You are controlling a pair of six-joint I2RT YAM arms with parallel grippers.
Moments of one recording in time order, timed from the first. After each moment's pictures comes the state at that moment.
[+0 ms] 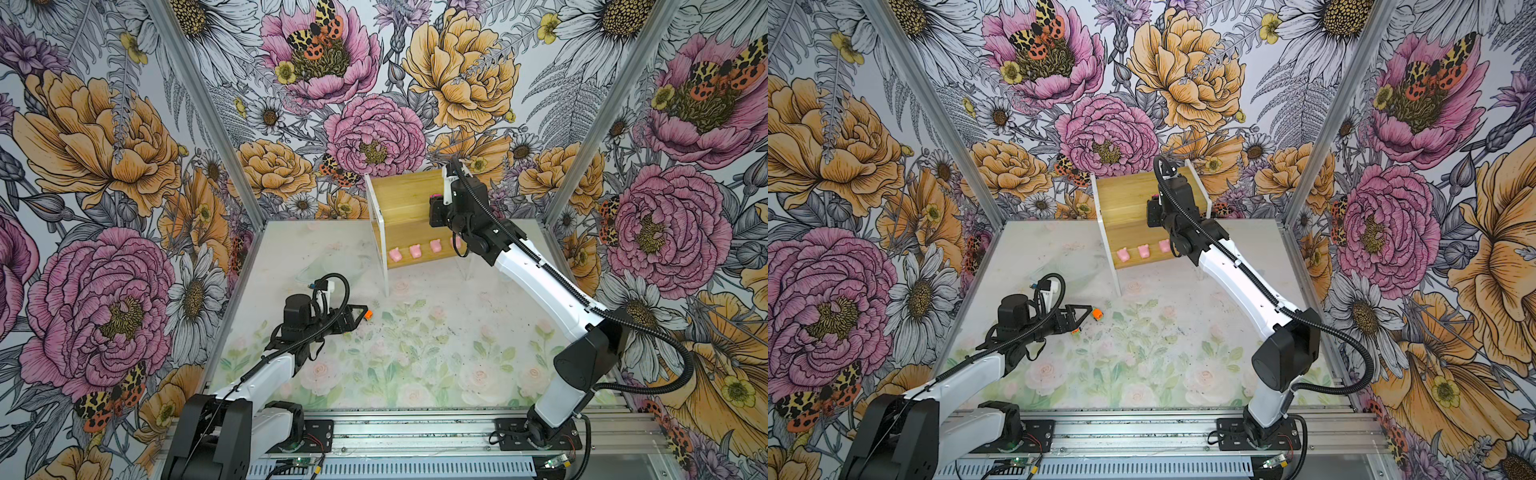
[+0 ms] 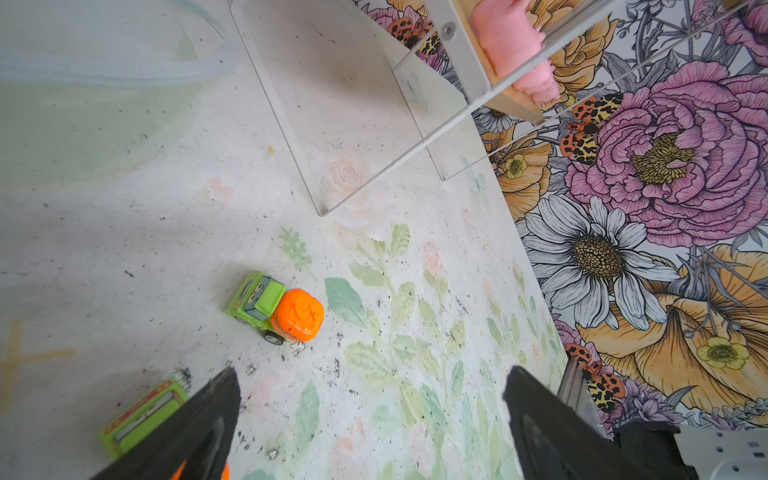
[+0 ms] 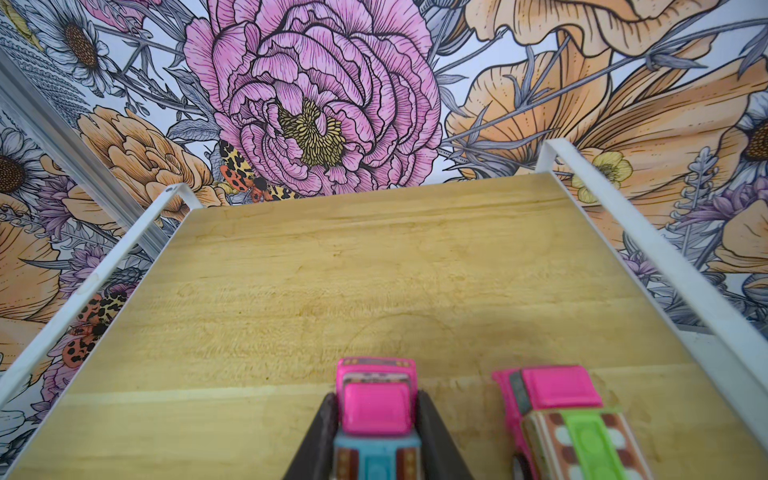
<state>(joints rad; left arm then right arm) -0.15 1.11 0.35 0.26 0.62 -0.52 0.54 1.73 1.82 -0.46 0.25 0.22</state>
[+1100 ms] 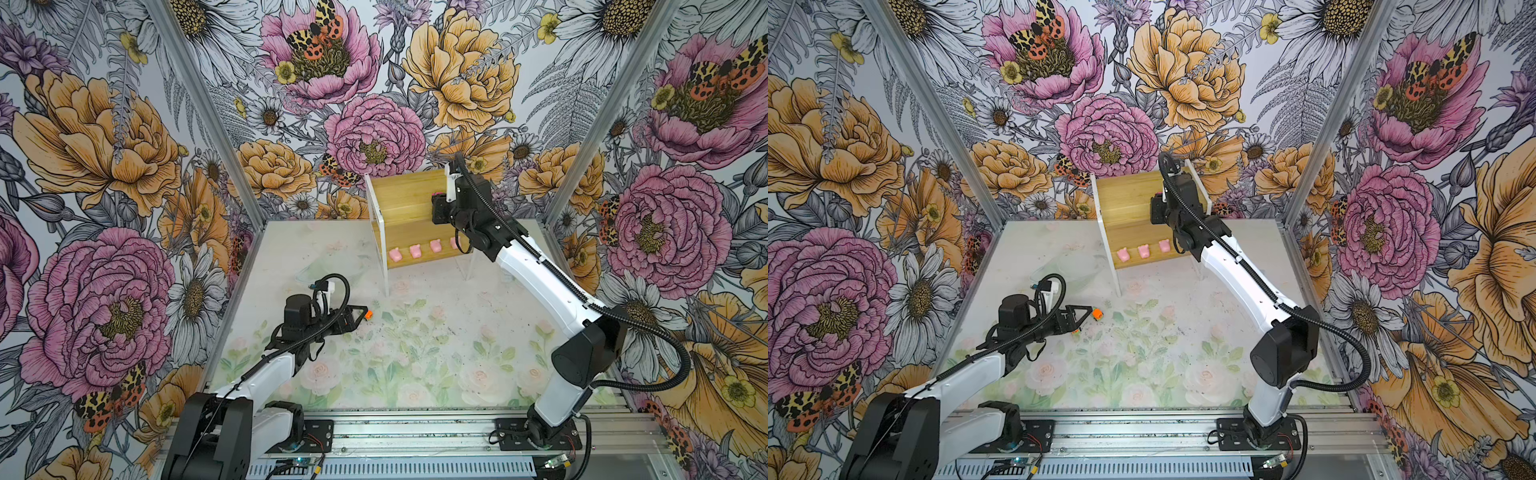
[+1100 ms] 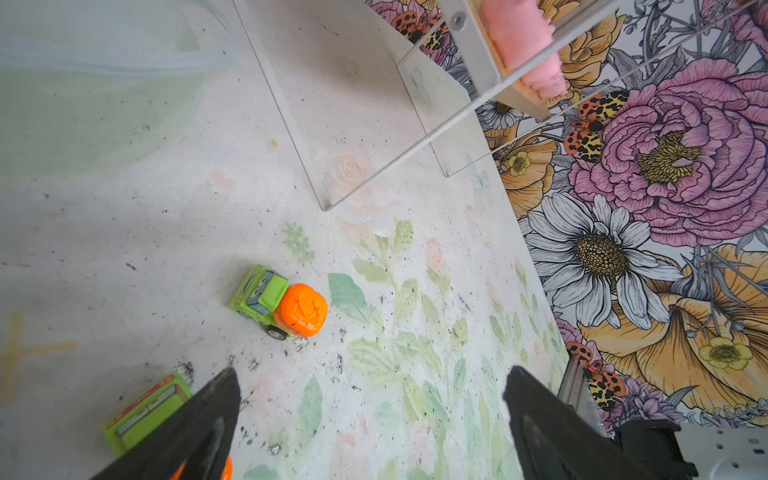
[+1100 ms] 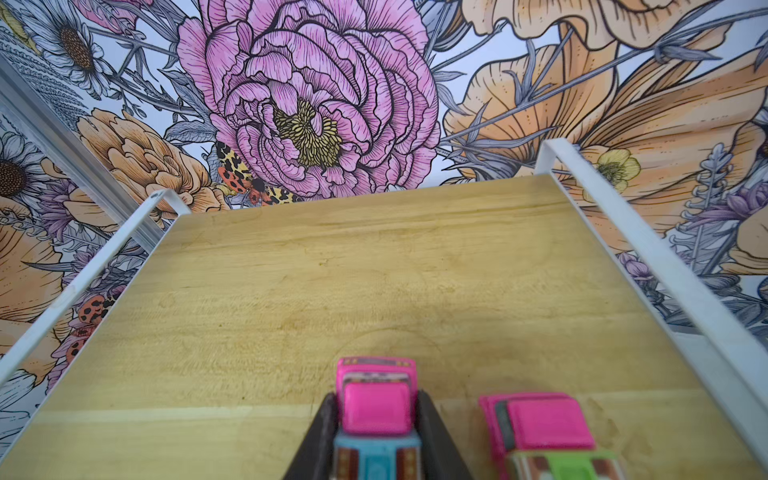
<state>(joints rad) -0.15 1.12 0.35 0.25 0.62 -0.52 0.51 1.74 1.82 -0.45 0.19 0.22</state>
